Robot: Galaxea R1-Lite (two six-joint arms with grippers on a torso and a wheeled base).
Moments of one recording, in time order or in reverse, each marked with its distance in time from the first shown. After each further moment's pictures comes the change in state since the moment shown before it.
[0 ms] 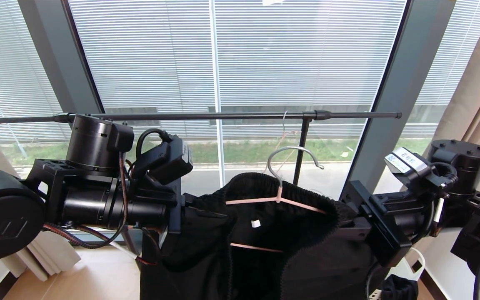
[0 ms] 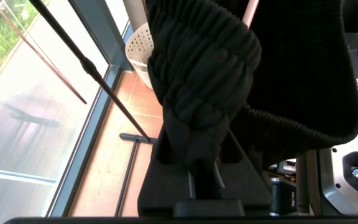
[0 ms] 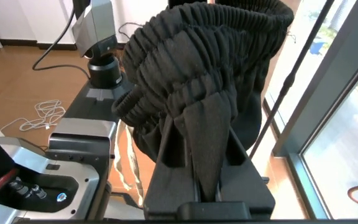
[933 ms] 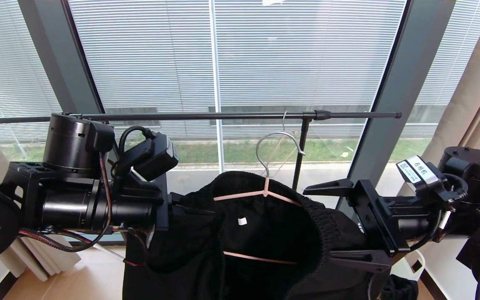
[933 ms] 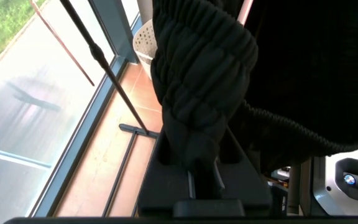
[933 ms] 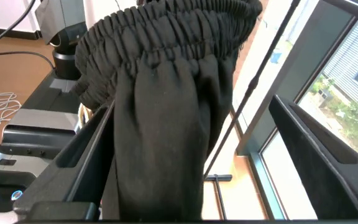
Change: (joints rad) left arm 0.027 -0.057 0.041 -0.003 0.029 -0.070; right arm -0.039 0.006 0.067 -0.113 -0.075 -0.084
